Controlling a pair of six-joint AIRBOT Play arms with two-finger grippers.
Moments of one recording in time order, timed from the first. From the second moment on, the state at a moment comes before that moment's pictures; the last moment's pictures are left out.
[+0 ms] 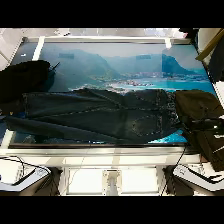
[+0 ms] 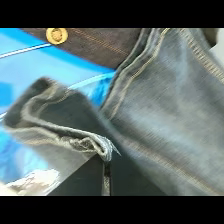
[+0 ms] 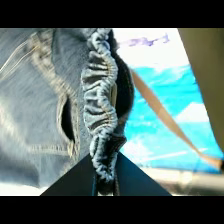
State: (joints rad) left arm 0.98 -1.13 0.99 1.07 -1.08 -1.19; right arm -0.74 -1.20 0.73 -0.99 1.36 1.02
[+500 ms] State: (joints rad) left arm 0.94 -1.14 1.21 1.22 -1.12 -1.29; right arm -0.82 -1.00 0.93 -1.00 1.59 1.07
